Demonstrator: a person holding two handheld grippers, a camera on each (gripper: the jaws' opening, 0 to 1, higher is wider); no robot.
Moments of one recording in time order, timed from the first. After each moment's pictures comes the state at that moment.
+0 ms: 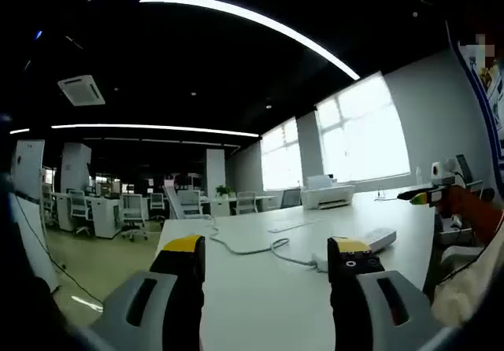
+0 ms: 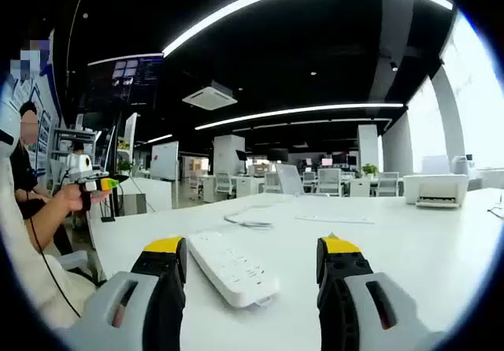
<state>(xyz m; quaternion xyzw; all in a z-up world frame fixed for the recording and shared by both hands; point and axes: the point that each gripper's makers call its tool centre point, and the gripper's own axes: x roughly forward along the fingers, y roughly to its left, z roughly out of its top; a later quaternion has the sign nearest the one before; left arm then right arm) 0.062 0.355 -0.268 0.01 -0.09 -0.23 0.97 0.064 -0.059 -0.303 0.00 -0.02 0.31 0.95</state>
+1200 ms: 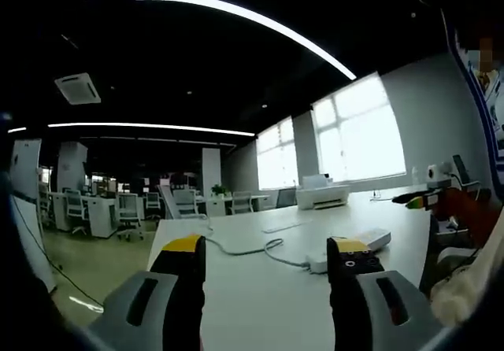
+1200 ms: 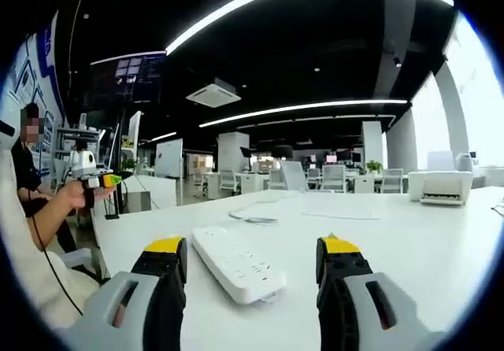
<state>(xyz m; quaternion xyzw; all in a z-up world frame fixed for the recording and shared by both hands) 0.060 0.344 -0.266 0.01 -0.09 -0.24 0.97 0.063 -0.056 -0.305 0.00 -0.01 0.32 0.95</state>
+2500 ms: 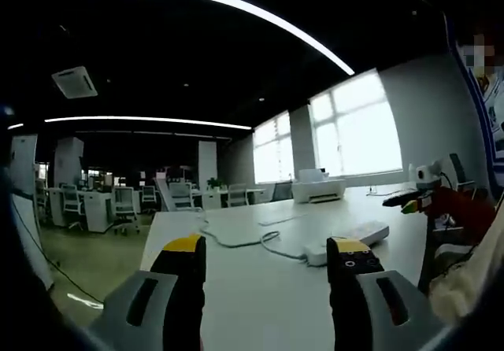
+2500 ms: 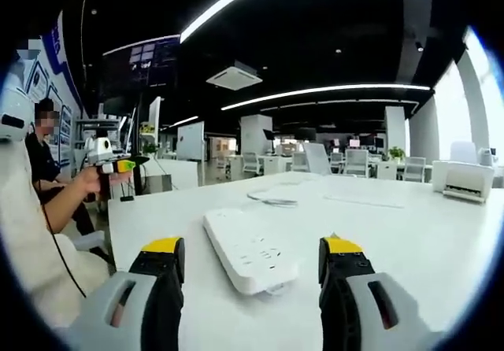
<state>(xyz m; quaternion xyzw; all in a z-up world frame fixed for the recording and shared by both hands) 0.065 0.340 -0.279 0.01 -0.07 -0.25 0.97 0.073 -0.041 -0.331 -0.02 0.04 0.39 0.92</state>
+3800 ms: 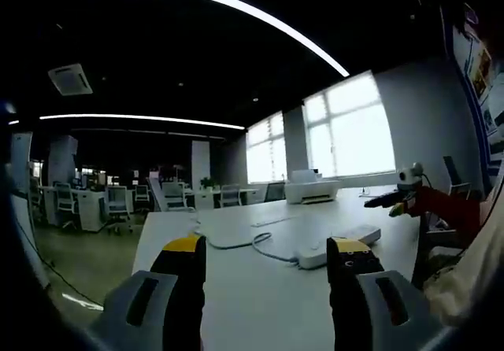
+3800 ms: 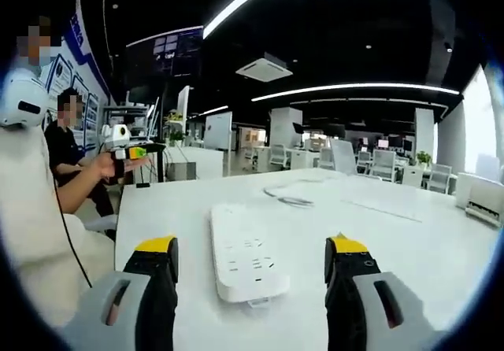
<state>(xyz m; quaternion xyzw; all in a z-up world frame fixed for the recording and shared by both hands) 0.061 0.330 -0.274 0.00 -0.07 -0.27 0.96 0.090 -0.030 -0.331 -0.06 0.06 0.46 0.88</state>
